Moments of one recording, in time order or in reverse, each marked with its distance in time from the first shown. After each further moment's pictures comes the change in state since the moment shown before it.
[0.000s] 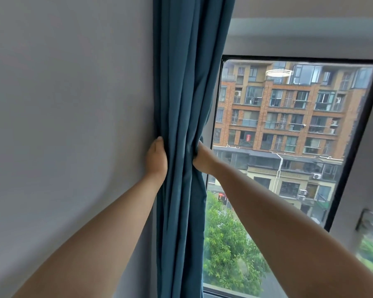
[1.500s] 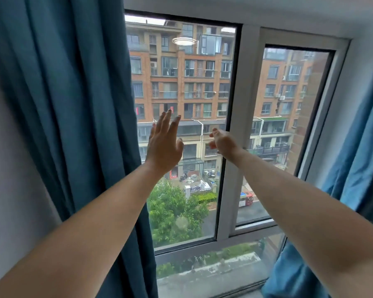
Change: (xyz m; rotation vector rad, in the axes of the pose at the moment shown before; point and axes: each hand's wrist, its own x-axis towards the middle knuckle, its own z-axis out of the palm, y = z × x) left_hand -0.122 -0.028 0.196 0.784 -0.498 0.776; right_hand -0.171 0.184 -0.150 0.294 0.451 0.497
